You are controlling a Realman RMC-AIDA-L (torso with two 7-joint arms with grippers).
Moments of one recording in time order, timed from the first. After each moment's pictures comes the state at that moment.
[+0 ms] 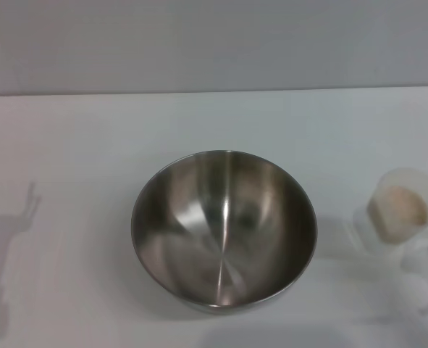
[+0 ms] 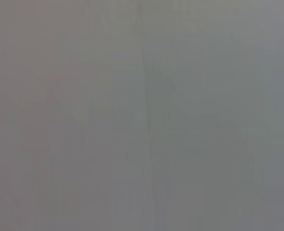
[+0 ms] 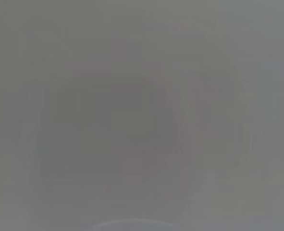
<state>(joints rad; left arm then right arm) -0.20 -2.07 -0.96 -0.37 2.33 1.42 0.08 0.20 2.09 0.08 0.26 -1.66 -1.56 -0.04</state>
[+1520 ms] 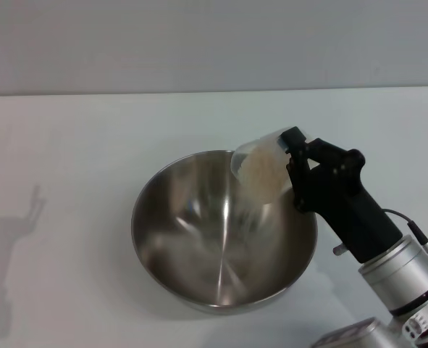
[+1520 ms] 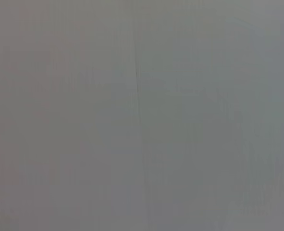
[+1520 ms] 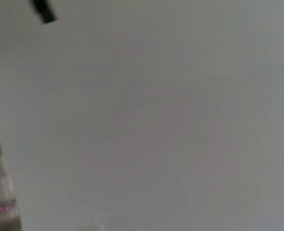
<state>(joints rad) -0.20 -2.07 -0.93 -0.36 2.32 1.37 0.08 0.45 2.09 0.10 0.43 -1.92 -1.51 -1.38</state>
